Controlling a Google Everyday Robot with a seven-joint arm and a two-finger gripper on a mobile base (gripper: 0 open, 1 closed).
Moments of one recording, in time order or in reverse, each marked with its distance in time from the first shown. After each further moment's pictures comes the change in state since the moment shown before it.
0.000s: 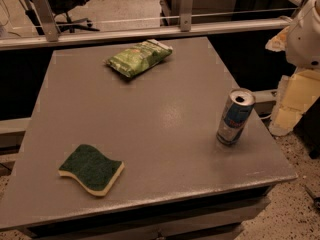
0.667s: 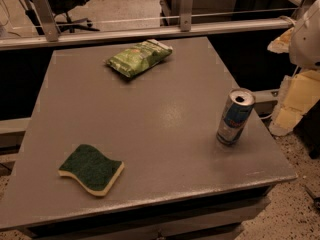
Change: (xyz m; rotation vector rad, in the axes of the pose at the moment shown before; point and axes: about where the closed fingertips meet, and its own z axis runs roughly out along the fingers) arm 0.004 -0.001 0.002 -0.009 -0.042 0.030
